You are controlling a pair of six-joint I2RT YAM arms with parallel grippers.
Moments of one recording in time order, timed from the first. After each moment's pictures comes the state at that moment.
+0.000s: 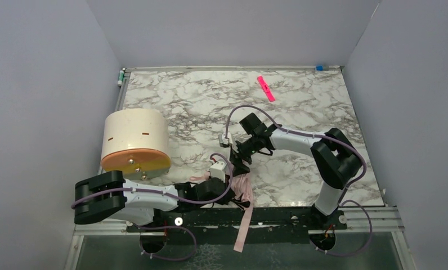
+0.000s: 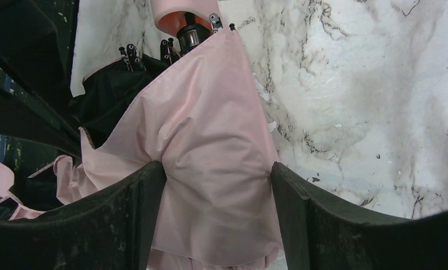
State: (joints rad) left arm -1.32 1.24 0.32 0.27 -0.30 -0.91; right arm 0.71 1.79 1.05 -0.38 -0.79 -0.73
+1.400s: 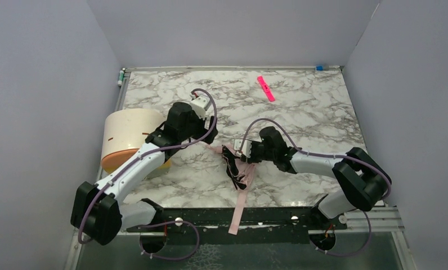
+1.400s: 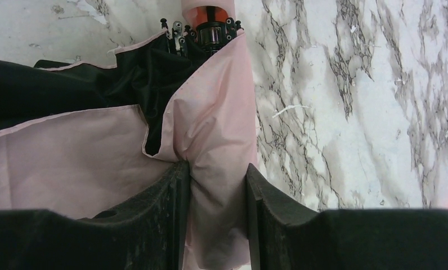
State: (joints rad) left arm -0.52 1.16 0.85 -0.20 0.07 -0.12; right arm 0.70 1.51 0.61 0.25 -0.30 -0.79
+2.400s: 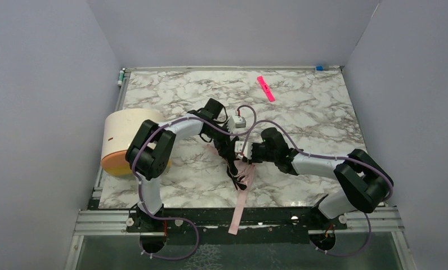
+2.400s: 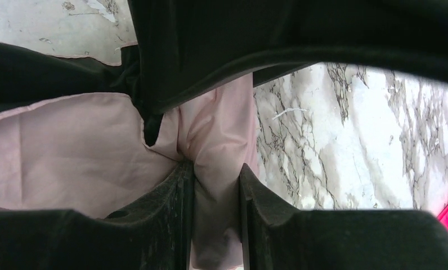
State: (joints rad) left arm -0.54 1.89 1.21 -0.43 0.80 0.46; right arm 0.70 1.48 0.57 0.29 -0.32 -0.83
